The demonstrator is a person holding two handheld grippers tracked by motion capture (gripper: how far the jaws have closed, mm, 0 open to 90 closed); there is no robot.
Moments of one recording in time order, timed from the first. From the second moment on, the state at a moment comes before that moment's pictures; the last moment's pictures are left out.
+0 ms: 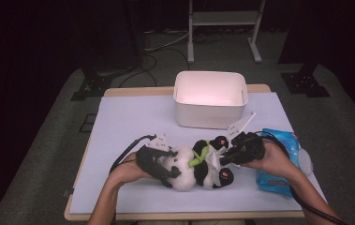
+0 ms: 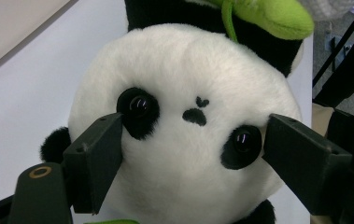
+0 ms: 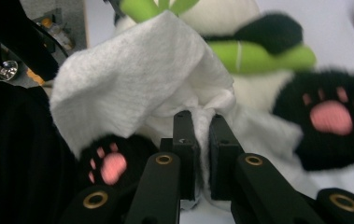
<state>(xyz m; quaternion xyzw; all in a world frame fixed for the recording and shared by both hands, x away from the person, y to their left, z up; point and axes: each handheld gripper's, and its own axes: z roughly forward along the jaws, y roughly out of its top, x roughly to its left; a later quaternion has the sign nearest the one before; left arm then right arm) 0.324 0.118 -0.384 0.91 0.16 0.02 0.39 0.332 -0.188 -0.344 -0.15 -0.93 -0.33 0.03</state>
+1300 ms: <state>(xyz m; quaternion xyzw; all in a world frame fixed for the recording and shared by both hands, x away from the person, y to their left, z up) 0.323 0.119 -0.384 0.91 0.15 0.02 0.38 0.364 -0.156 -0.328 -0.16 -0.94 -0.29 -0.02</state>
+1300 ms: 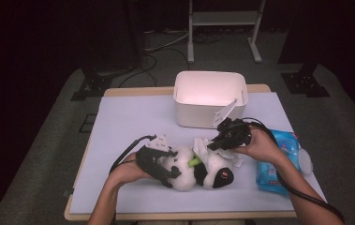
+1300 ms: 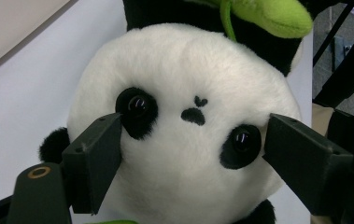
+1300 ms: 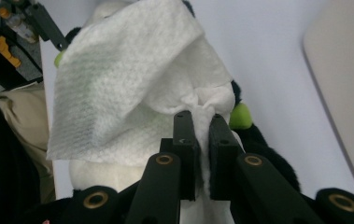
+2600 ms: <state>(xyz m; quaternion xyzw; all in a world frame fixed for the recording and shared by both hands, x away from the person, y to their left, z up) 0.323 0.118 -0.385 0.91 0.16 0.02 0.39 0.330 -0.129 -0.335 -0.11 -0.94 -0.33 -0.01</state>
